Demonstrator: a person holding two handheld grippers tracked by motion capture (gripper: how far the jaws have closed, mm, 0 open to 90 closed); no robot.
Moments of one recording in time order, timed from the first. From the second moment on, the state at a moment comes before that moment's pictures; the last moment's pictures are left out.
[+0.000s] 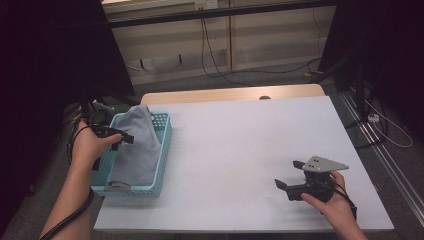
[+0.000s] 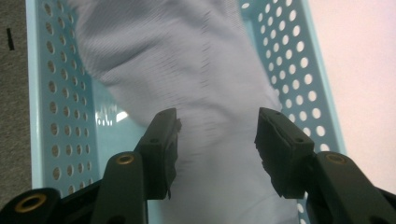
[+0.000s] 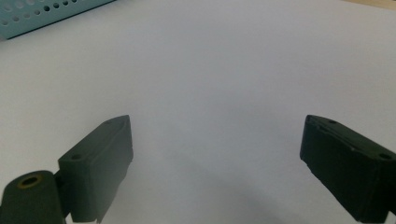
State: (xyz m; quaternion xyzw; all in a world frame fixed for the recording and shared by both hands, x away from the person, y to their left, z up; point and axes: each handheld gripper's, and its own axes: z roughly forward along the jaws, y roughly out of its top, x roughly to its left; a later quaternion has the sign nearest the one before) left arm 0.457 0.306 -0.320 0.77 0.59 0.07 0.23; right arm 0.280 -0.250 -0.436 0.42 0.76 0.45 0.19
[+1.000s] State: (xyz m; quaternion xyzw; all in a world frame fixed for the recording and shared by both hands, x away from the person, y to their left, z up) left arm 0.473 0.295 -0.358 0.76 0.59 0.08 0.27; right arm 0.280 -0.248 -0.438 0.42 0.77 0.45 0.19
